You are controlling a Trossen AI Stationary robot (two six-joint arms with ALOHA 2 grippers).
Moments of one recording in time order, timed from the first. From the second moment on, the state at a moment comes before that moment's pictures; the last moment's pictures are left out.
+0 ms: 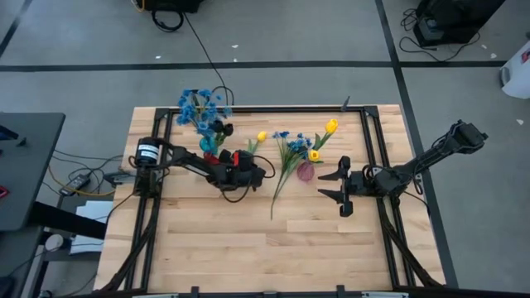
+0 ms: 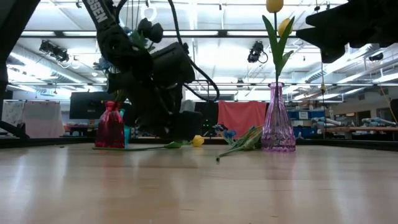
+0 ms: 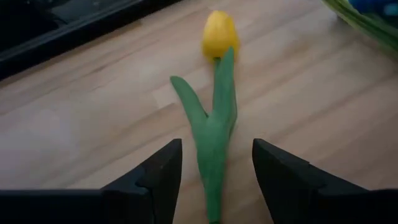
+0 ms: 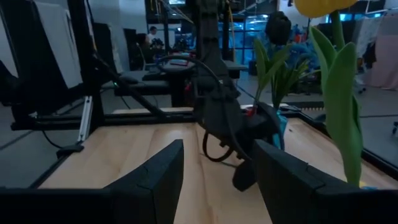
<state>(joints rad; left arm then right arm) 0.01 1.94 0.93 -0.02 -0.92 -0.78 0.44 0.79 0.14 0.69 0.52 0.02</state>
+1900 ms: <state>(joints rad) -0.23 1.83 0.93 0.75 -1.17 0.00 0.48 0.89 0.14 0.79 0.45 0.05</state>
